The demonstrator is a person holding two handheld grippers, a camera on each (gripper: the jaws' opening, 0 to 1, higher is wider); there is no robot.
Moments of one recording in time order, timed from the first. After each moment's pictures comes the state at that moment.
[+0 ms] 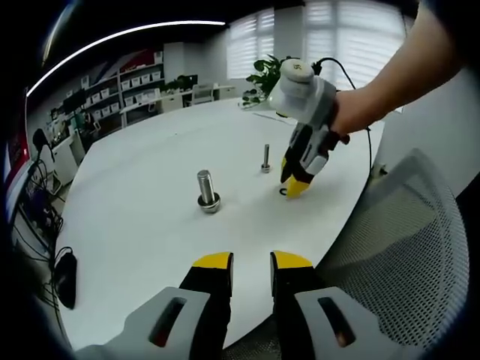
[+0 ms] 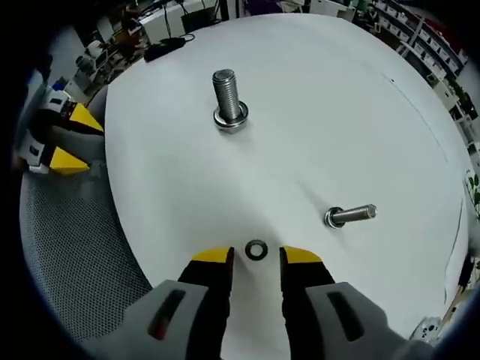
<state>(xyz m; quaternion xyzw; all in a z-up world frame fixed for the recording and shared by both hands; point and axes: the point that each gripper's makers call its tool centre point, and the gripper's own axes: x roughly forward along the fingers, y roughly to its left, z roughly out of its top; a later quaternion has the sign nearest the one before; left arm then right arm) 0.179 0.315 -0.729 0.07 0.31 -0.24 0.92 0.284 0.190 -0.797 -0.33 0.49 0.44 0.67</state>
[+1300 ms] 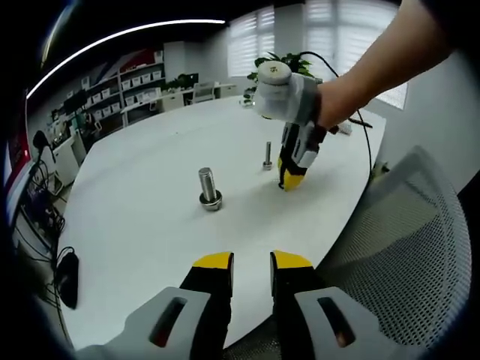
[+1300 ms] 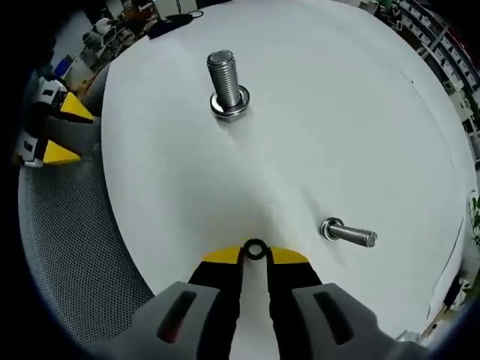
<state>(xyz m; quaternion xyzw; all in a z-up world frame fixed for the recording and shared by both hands) 0.179 0.317 -0.731 0.08 0.32 -0.24 0.92 0.295 0.191 -0.803 -0.37 0.53 0.44 0.62</state>
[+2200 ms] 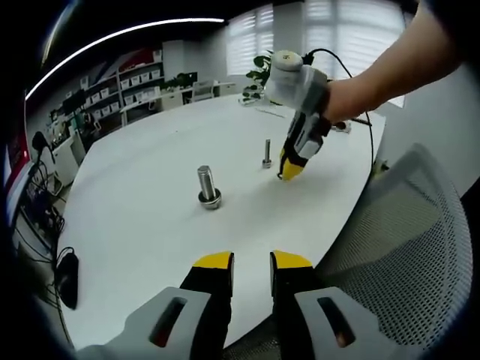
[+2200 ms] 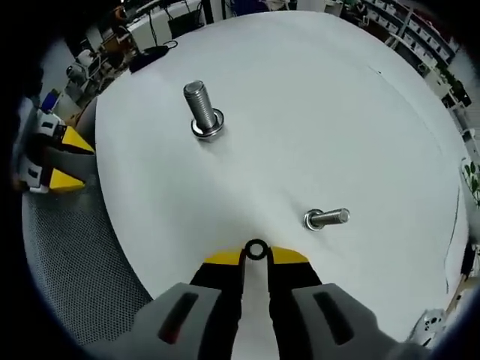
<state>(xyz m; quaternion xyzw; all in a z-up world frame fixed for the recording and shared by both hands) 0.178 0.316 -0.732 0.08 0.32 -0.24 0.91 0.307 0.182 -0.781 -0.30 0.50 0.42 0.69</state>
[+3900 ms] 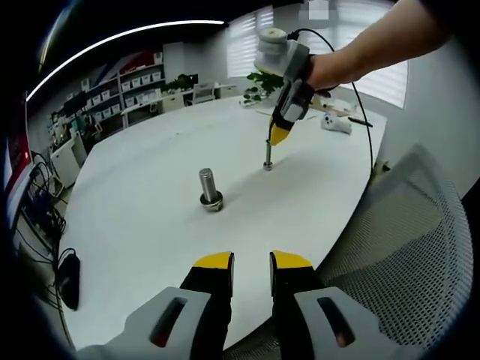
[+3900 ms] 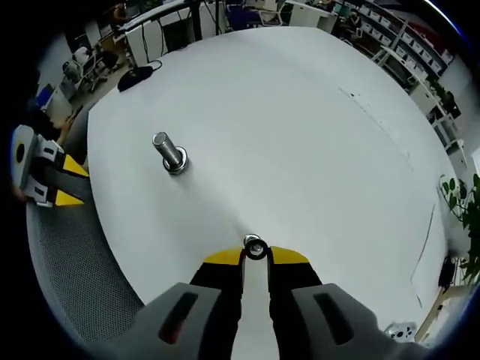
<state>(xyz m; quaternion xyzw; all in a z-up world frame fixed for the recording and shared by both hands) 0.179 0.317 -0.730 0.08 0.31 -0.23 0.92 0.359 0.178 -0.741 -0.32 0.47 0.40 0.71</state>
